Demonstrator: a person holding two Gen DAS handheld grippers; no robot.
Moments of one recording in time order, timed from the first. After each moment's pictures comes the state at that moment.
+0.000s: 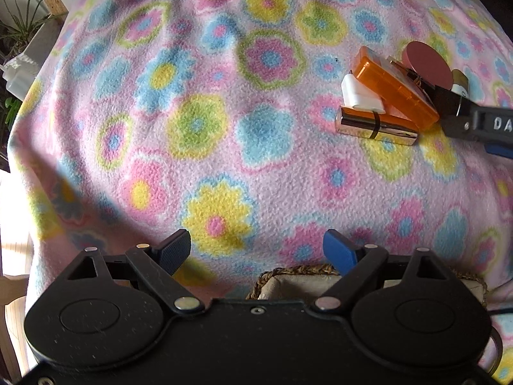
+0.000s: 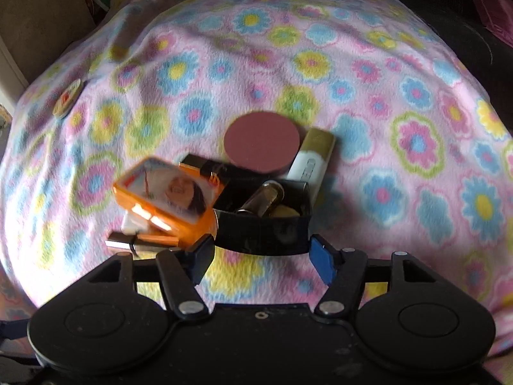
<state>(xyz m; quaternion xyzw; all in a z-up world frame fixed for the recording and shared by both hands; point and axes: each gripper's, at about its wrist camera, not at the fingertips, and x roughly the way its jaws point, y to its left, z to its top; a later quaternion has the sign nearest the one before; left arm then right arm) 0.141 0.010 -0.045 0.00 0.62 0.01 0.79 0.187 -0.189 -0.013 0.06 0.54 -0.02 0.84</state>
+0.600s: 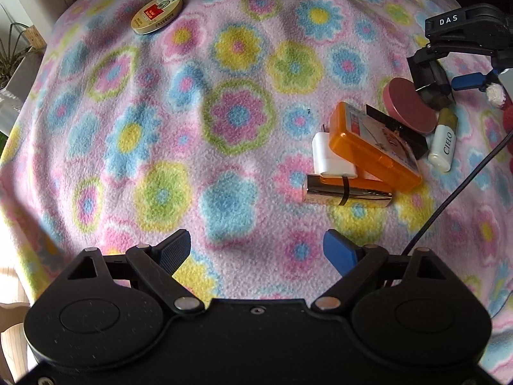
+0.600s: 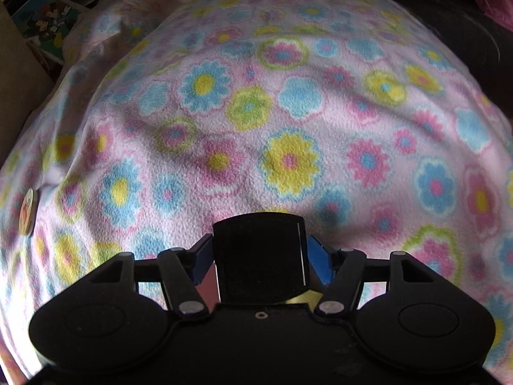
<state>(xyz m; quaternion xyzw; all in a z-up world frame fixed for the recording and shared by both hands) 0.186 -0.011 -0.033 0.00 0.59 -0.01 0.81 0.329 -0.247 -0.022 0.12 0.53 -0.05 0.84</state>
